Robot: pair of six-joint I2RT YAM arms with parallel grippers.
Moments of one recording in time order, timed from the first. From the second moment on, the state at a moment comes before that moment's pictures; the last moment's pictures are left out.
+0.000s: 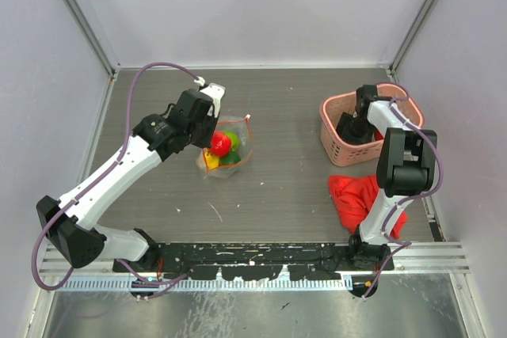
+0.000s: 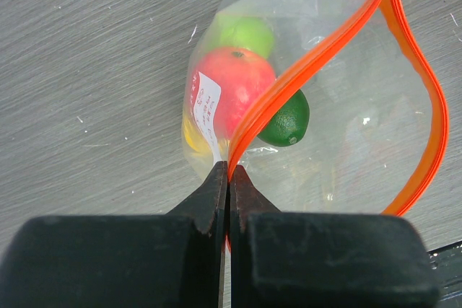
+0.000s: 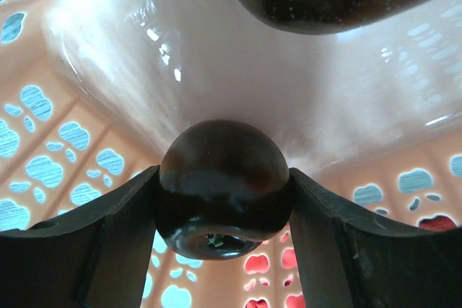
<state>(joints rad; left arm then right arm) -0.68 1.33 1.37 -0.83 -0.24 -0.17 -0.09 1.86 1.31 -0.81 -0.08 0.34</state>
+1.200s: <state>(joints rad) -0.67 1.33 1.37 -0.83 -0.21 -0.17 0.31 1.35 1.54 -0.93 0.26 0.39</state>
